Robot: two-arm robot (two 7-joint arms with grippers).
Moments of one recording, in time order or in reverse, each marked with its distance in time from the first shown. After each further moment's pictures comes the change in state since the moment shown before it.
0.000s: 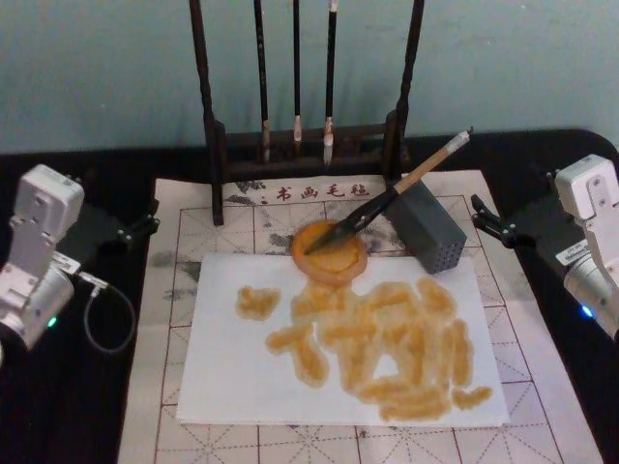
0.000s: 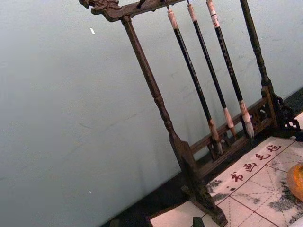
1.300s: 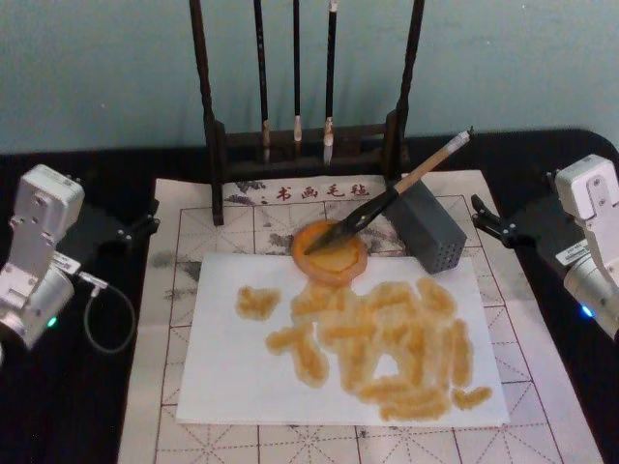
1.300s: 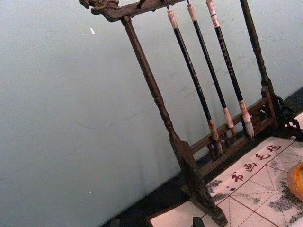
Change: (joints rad) left arm 0.000 0.000 0.000 0.000 0.000 0.000 0.000; right arm 0.000 0.000 0.000 0.000 0.000 0.000 0.000
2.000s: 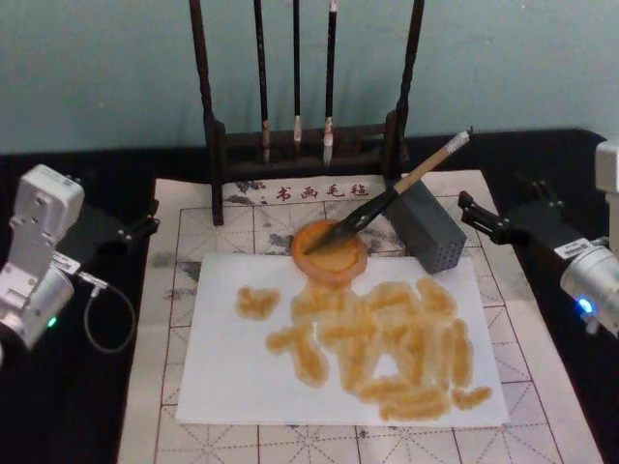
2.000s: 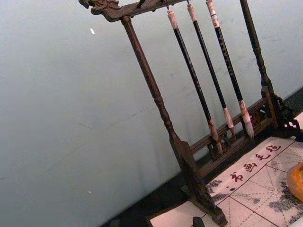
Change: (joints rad) left arm 0.000 0.000 0.000 0.000 0.000 0.000 0.000; right arm -0.034 -0.069 0.120 -0.020 0.274 0.098 0.203
